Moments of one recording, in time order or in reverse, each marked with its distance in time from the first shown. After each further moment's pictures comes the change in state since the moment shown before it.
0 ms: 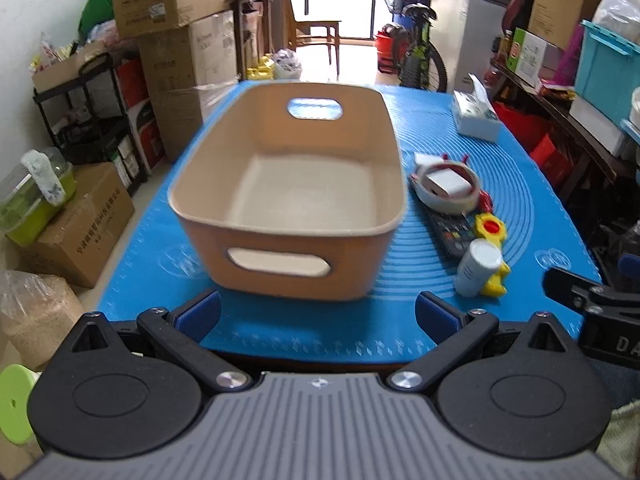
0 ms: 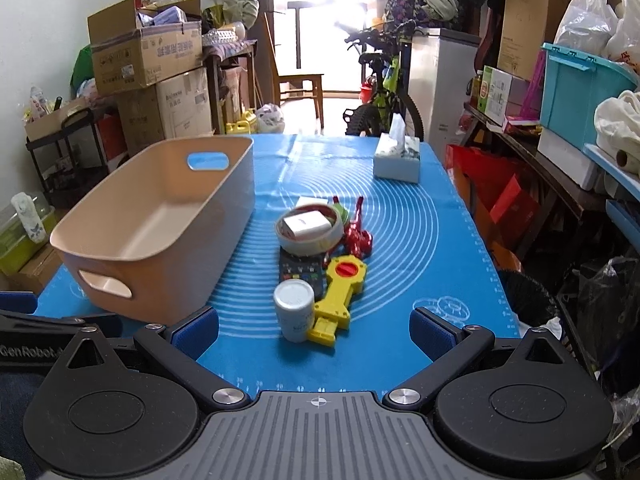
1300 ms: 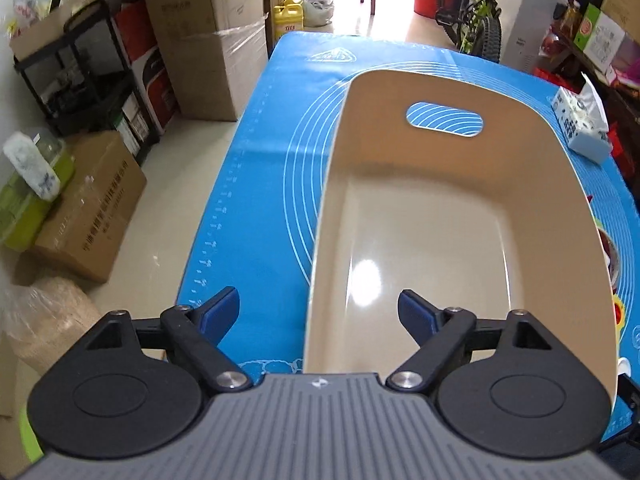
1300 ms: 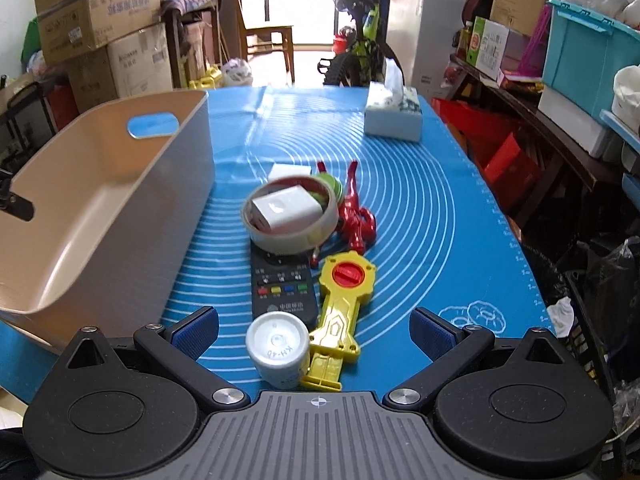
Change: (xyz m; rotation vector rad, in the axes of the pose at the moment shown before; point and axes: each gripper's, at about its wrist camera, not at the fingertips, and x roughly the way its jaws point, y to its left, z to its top) left arm 0.142 0.120 0.114 -0.039 0.244 0.006; right arm 0.125 0.013 0.027 0.039 0.167 -0.100
